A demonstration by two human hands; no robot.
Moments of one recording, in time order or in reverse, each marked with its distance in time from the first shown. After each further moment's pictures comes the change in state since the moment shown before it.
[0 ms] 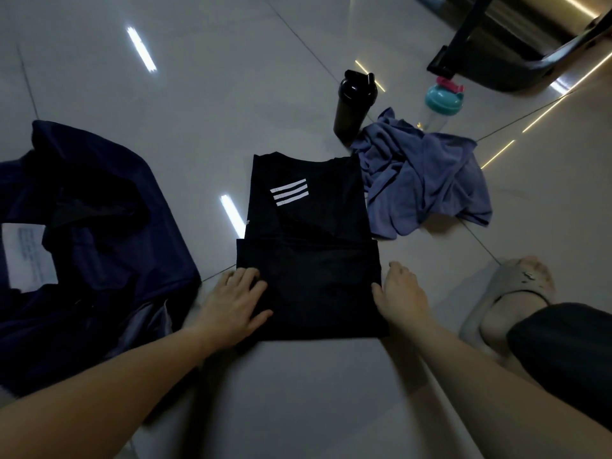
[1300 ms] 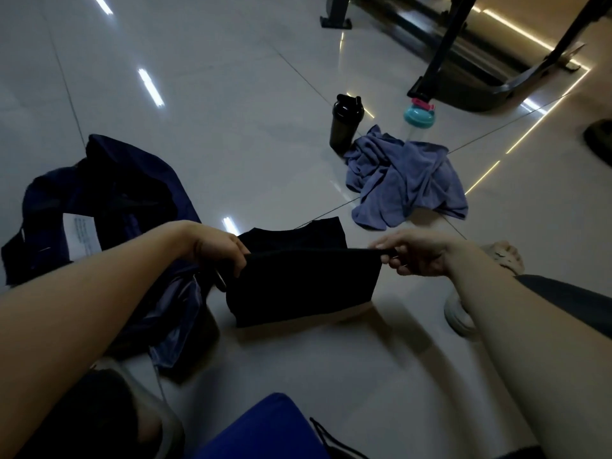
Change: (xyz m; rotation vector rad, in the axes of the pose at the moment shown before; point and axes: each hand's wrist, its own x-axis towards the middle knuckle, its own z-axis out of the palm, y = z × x) left_hand -0.002 -0.039 -0.157 -1.025 -0.865 -0.422; right_hand -0.058 -0.021 -0.147 0.976 -0.744 0.119
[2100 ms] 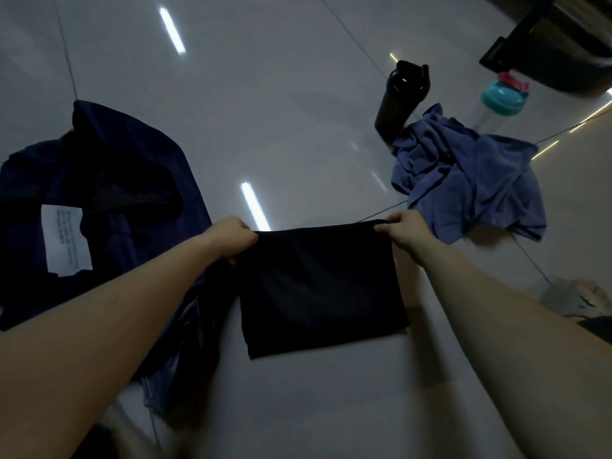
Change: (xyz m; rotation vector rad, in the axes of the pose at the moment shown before) left_hand 0.100 -0.031 -0.063 -0.103 0.624 -0.098; right_hand 0.187 -0.048 0.017 -0.388 0.482 -0.231
